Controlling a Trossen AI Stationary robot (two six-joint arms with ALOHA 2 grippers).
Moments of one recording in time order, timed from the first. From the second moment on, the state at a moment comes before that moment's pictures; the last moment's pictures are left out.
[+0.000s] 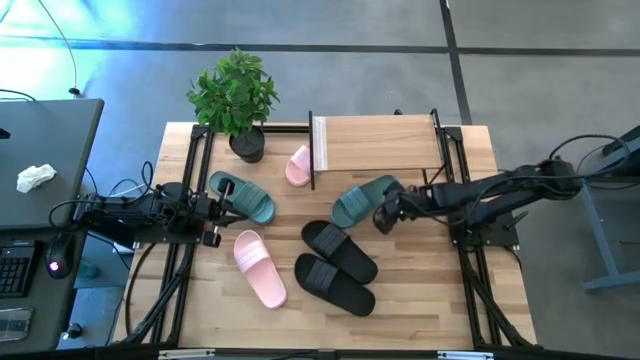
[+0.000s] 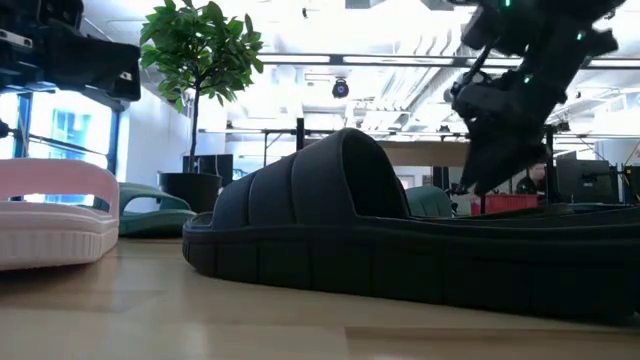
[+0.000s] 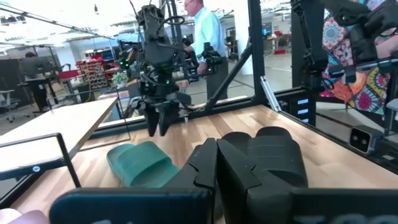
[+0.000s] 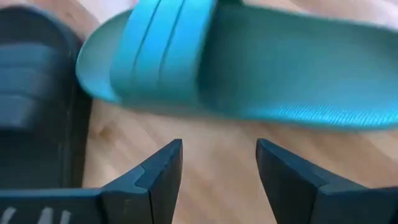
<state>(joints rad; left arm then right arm) 0.10 0.02 0.01 0.06 0.17 0.15 0.02 1.22 0.59 -0.38 0.25 0.78</state>
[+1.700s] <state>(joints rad) 0.10 0.02 0.01 0.06 0.16 0.15 -0.14 1.41 0.47 0.23 -0.04 0.56</state>
